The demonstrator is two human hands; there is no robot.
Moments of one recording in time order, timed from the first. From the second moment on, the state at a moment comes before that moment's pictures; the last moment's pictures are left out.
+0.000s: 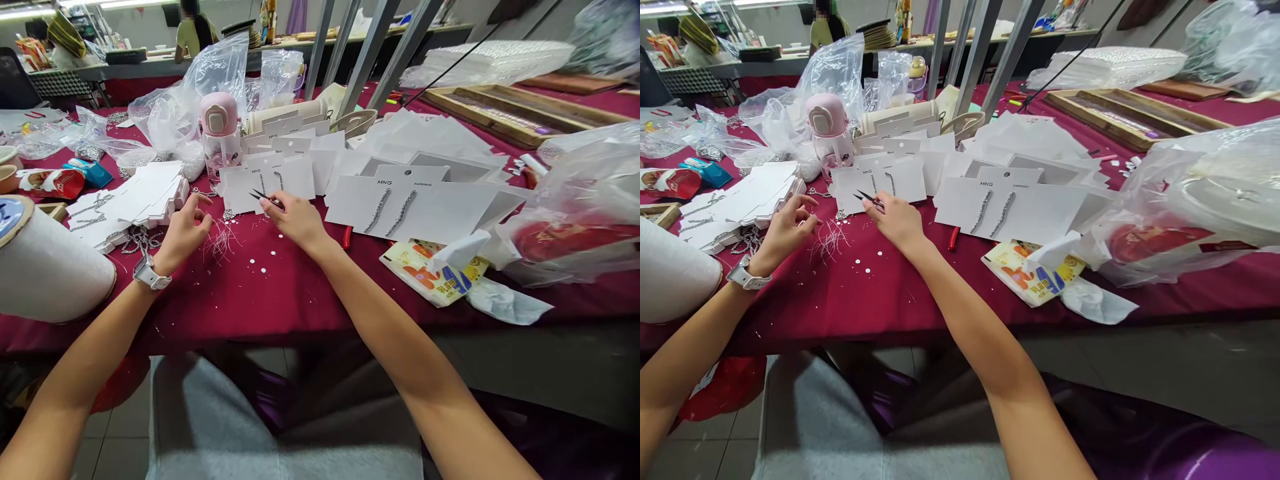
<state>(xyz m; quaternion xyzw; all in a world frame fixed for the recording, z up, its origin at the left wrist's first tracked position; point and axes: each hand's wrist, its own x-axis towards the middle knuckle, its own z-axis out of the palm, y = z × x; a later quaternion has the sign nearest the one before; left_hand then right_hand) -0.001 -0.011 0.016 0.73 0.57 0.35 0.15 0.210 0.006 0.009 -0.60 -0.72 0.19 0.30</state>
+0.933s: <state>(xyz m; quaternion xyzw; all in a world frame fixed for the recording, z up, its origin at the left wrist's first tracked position) 0.038 -0.048 -0.005 0.96 0.27 0.00 -0.08 0.089 0.013 0.017 -0.43 -0.62 0.58 0.31</state>
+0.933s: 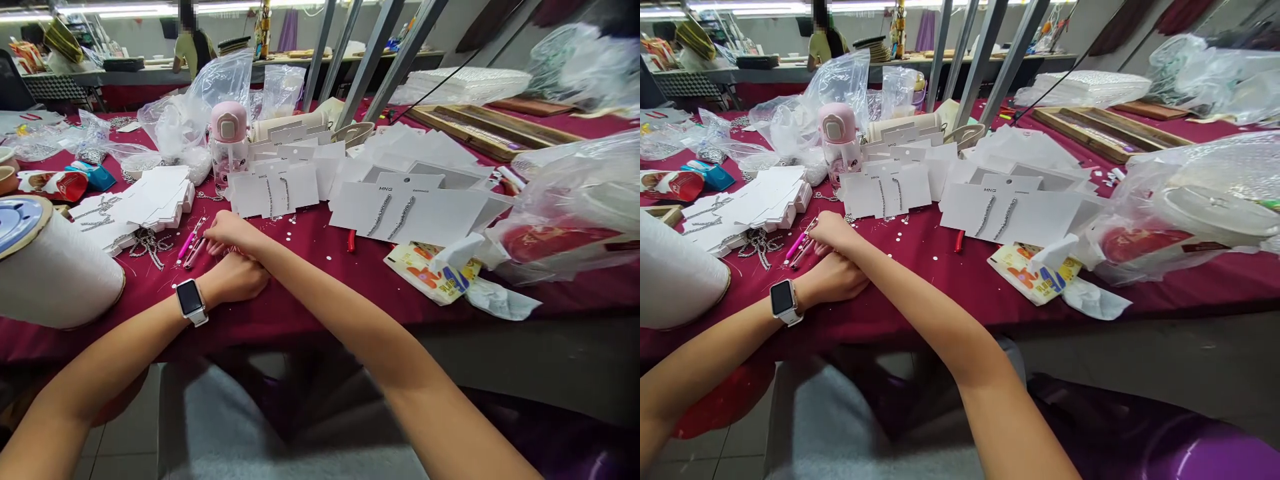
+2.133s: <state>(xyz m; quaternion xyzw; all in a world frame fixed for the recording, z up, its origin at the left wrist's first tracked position) 0.018 -0.036 -0.001 0.93 0.23 0.18 -0.20 0.222 0.125 0.043 -0.62 -0.77 -0.01 0.15</state>
